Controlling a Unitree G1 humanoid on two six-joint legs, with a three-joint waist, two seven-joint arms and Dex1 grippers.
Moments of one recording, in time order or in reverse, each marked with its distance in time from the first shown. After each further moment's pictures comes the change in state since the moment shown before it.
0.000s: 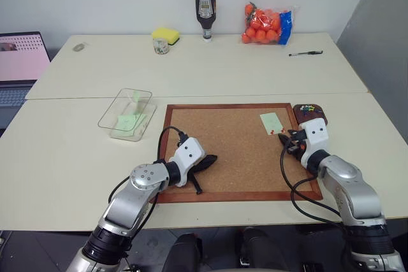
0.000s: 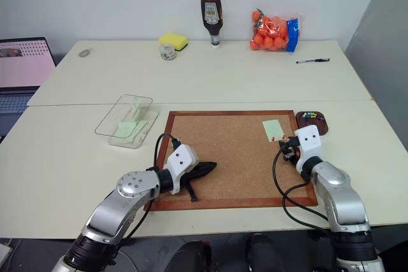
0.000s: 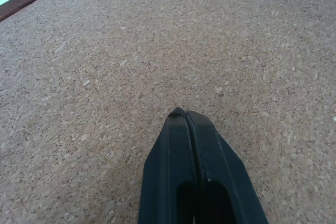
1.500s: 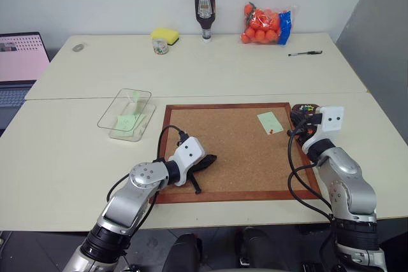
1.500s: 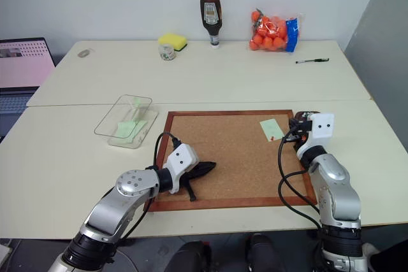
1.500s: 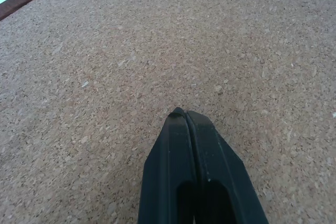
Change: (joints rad) left arm -0.007 0.021 -0.008 -0.006 0.000 0.015 -0.003; right arm -0.034 0.142 -0.138 -0.056 0.100 -0.074 -0.088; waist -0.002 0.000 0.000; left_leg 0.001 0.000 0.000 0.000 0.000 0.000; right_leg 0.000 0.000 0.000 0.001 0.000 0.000
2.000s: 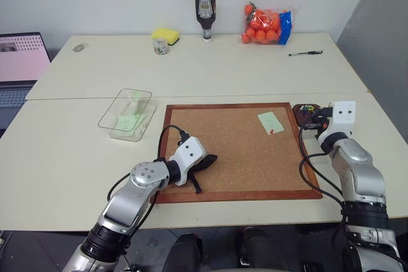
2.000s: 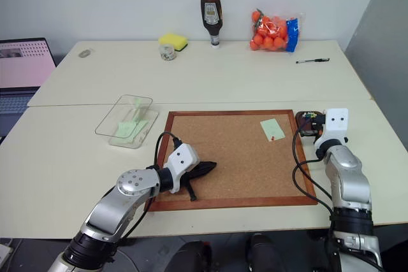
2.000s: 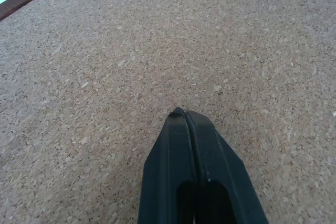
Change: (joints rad) left arm -0.006 0.000 -0.007 0.005 0.001 -0.004 0.001; right arm -0.193 -0.136 -0.042 0.385 -0.108 -0.035 -0.056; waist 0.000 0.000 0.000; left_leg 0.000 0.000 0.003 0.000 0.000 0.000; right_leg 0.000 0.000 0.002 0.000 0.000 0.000
